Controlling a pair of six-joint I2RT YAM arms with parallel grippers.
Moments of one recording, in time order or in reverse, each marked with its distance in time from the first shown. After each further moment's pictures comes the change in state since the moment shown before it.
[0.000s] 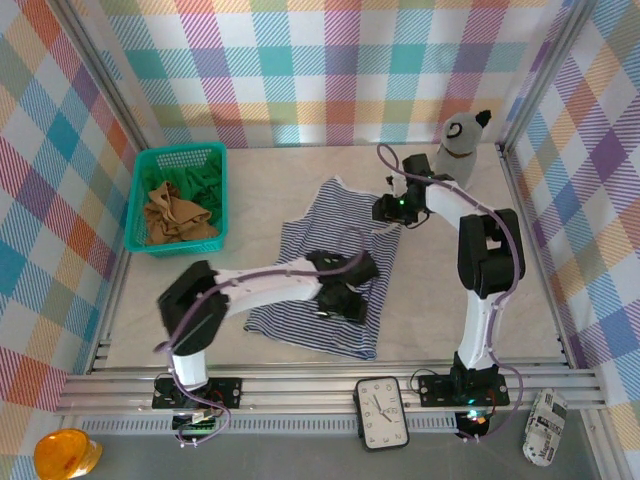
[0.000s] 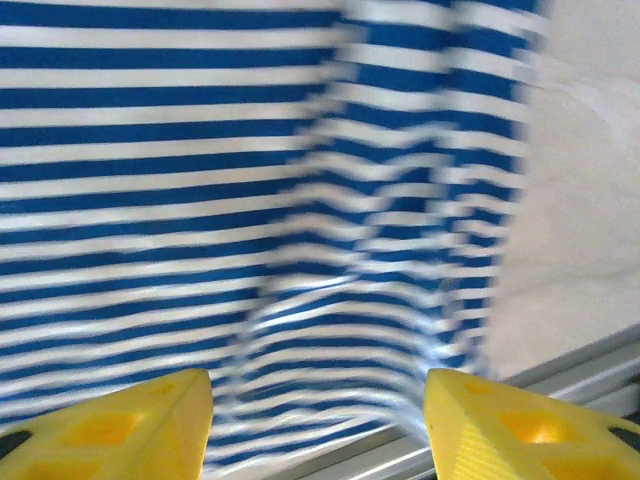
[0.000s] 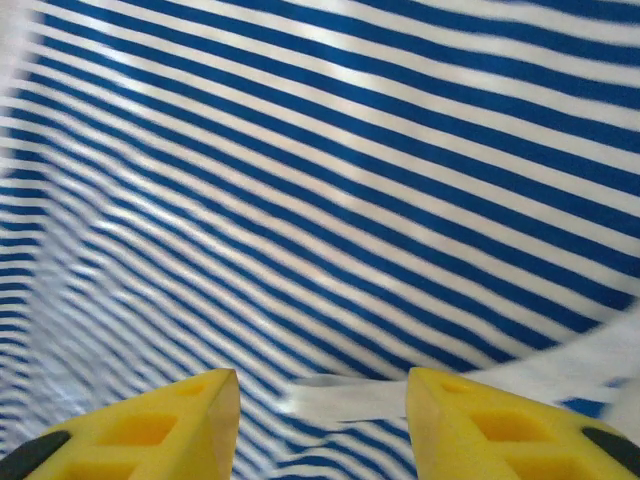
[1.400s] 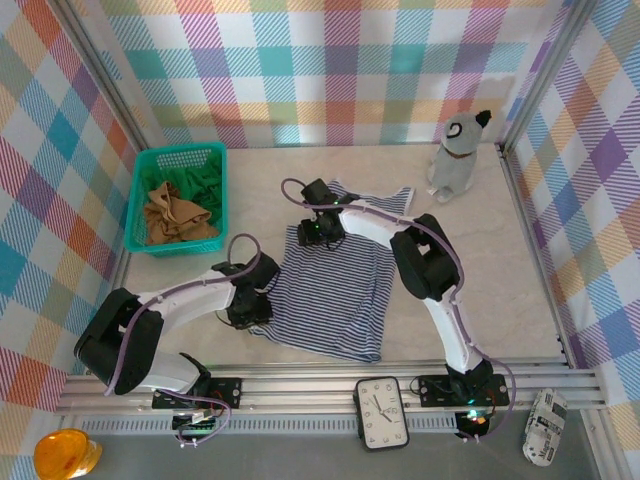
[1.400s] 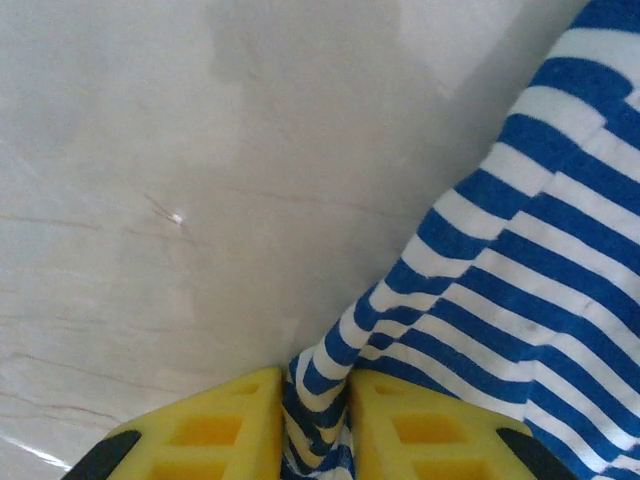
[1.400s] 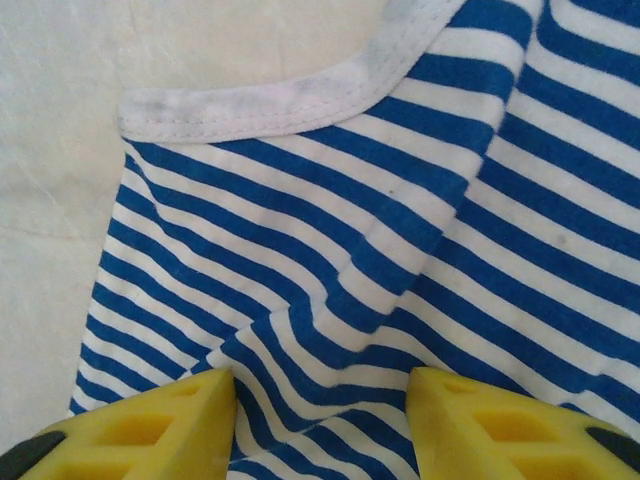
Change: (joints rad) left arm 0.393 -0.370 -0.612 0.098 -0.080 -0.056; right arm 0.450 0.252 0.246 0.005 0.320 0.172
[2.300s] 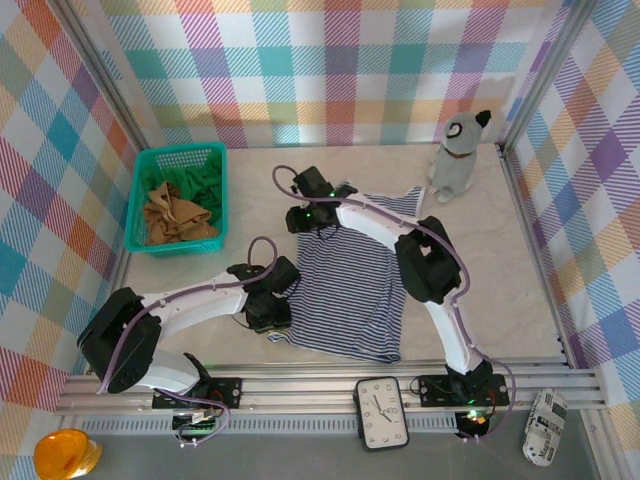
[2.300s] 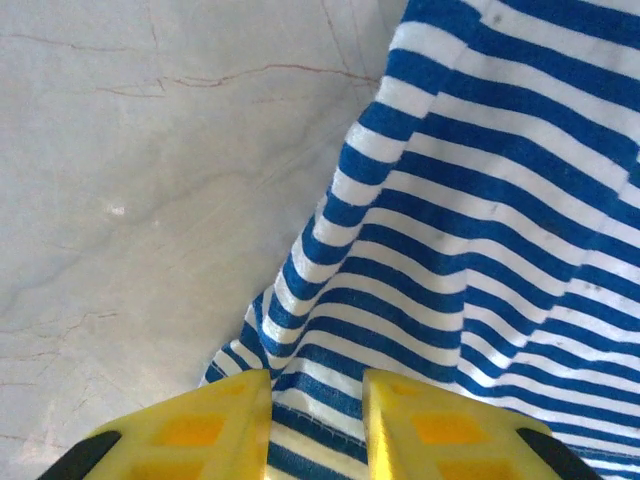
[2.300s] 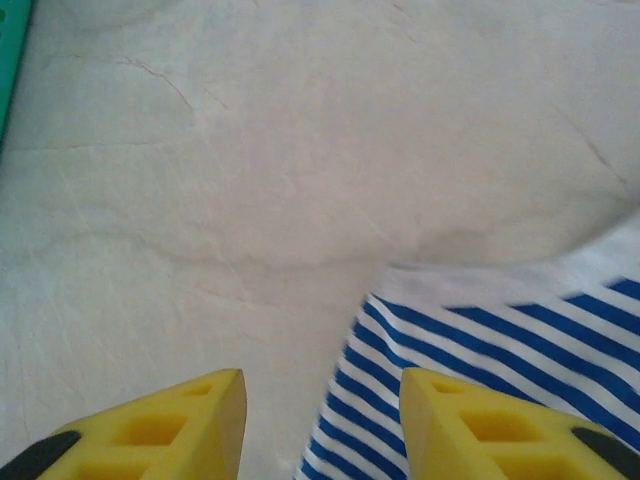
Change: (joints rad) left arm -0.143 0.002 0.086 -0.028 0.081 -0.089; right arm 0.033 0.002 0.141 0.010 0.000 -0.024
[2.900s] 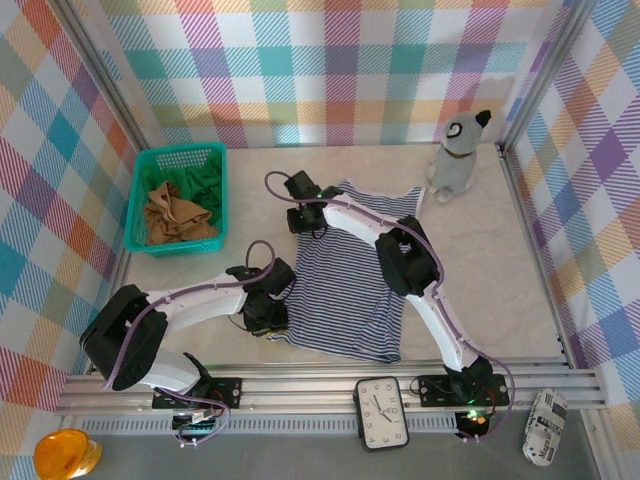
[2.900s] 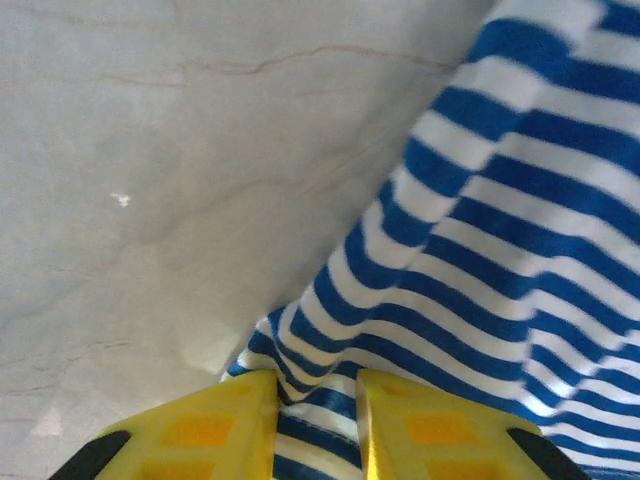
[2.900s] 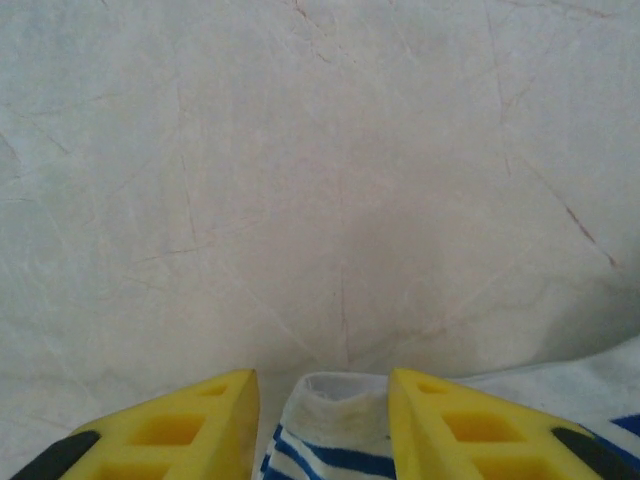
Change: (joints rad) left arm 0.036 0.032 -0.058 0.049 0.035 0.031; right arm 0.013 0.211 0.214 -0.076 0.140 -0.020
